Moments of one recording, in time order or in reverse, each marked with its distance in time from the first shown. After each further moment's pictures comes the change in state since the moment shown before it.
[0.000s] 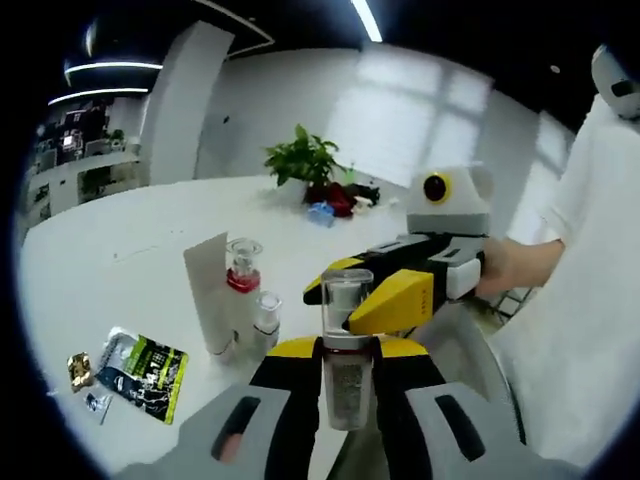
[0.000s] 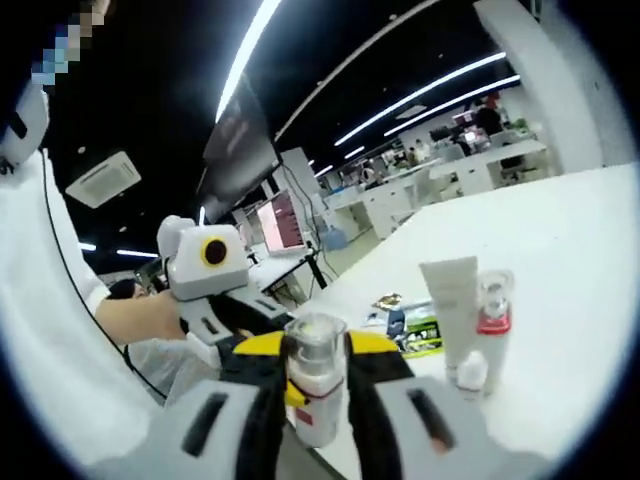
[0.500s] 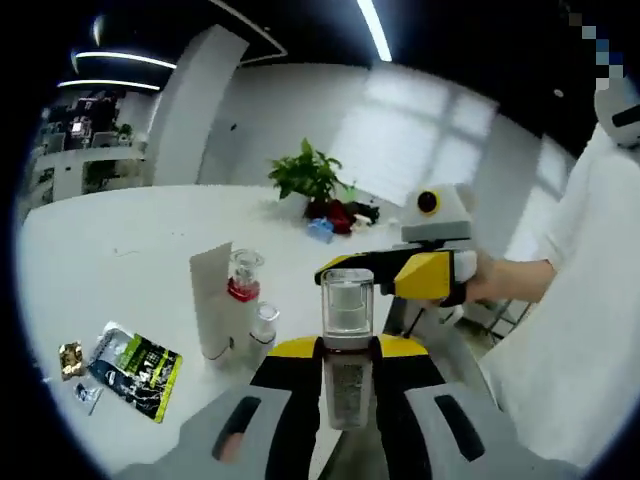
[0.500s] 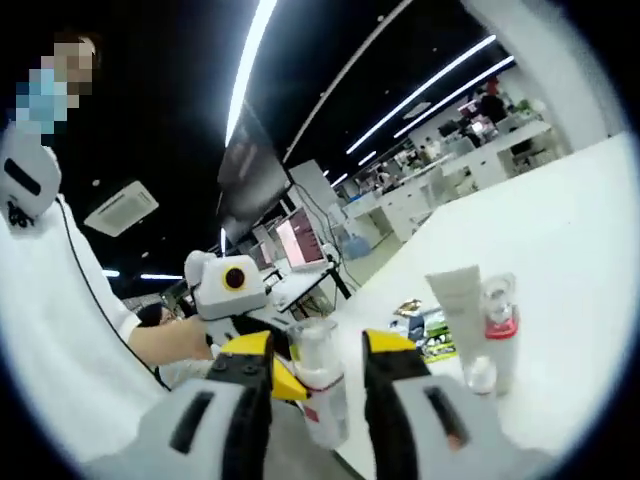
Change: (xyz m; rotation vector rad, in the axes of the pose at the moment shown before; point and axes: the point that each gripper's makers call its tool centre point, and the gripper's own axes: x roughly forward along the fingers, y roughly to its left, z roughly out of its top) left arm -0.002 -0.005 0.010 -0.072 -0.063 -0.022; right arm -0.007 0.007 0.016 0.081 -0.022 0.098
